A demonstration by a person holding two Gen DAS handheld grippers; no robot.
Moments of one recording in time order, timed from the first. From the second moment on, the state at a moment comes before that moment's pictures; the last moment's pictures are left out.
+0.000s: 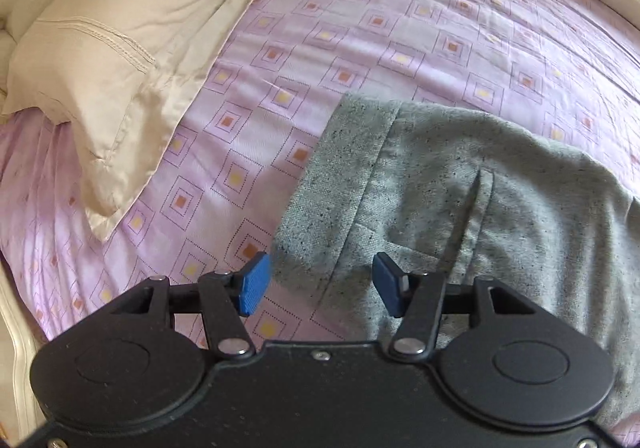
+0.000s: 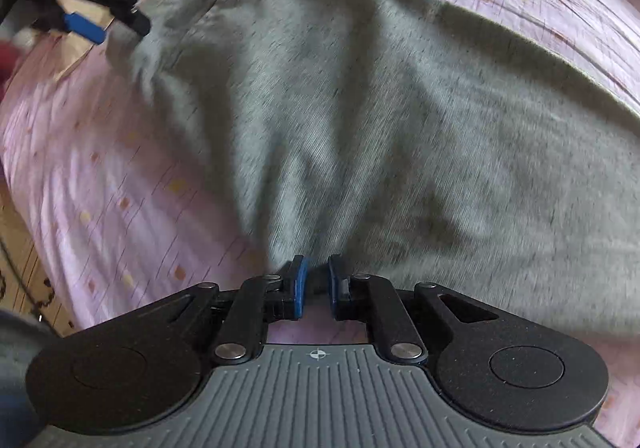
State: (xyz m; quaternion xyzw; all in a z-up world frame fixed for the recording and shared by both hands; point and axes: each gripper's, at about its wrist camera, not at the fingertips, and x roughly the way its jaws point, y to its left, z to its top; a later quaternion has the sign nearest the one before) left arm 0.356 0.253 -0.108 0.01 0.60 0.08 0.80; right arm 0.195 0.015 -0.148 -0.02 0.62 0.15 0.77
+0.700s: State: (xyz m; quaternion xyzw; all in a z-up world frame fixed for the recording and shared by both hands) left arm 0.289 0.035 -0.157 0.12 0.61 0.00 0.78; right arm 0.170 -0.255 -0.119 0.07 0.52 -0.10 0.84
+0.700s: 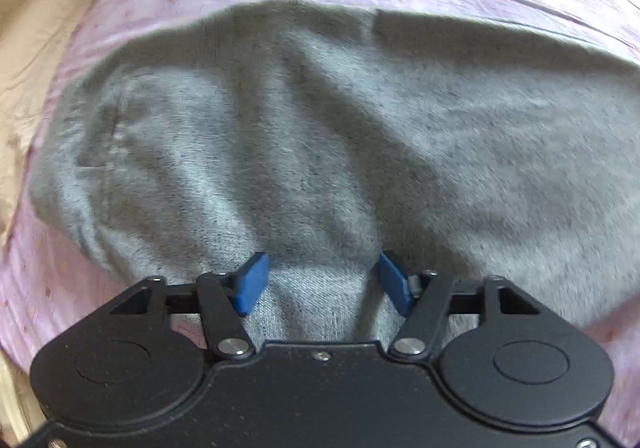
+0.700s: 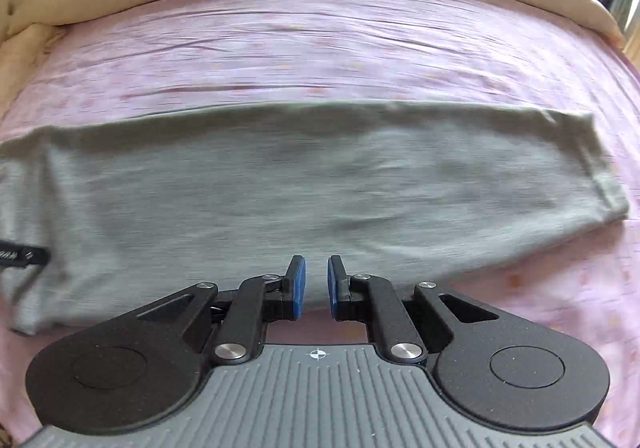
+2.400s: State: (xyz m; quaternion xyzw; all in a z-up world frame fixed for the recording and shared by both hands) left arm 0.354 -0.244 -0.147 0.15 0.61 -0.04 0.77; right arm 0.112 -0.567 -0.129 0.36 0.40 -0.17 0.83
